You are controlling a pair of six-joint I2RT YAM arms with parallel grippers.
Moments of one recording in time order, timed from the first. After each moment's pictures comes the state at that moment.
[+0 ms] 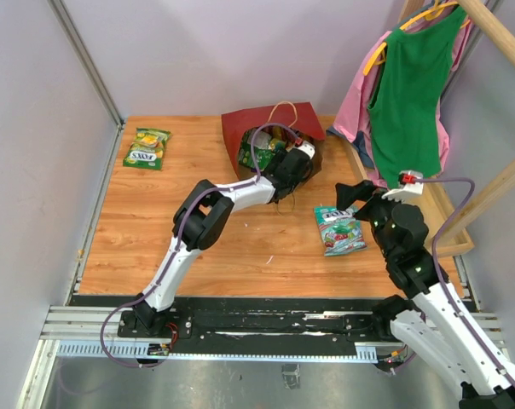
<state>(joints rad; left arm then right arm) -0.77 2.36 1.76 -0.02 -0.57 0.12 0.45 0.59 0.57 -0.07 0.31 0.49</state>
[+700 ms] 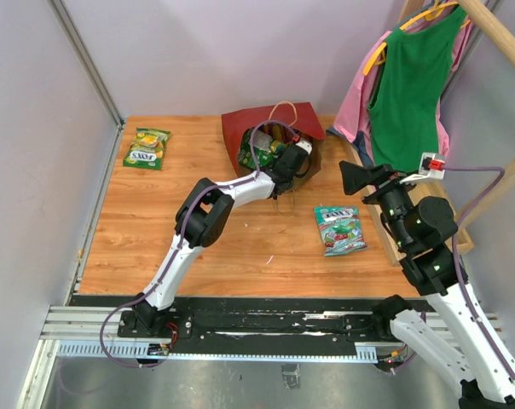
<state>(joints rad) -0.73 2.41 1.86 -0.11 -0.56 0.10 0.44 0.63 0.82 -0.06 0.16 0.54</state>
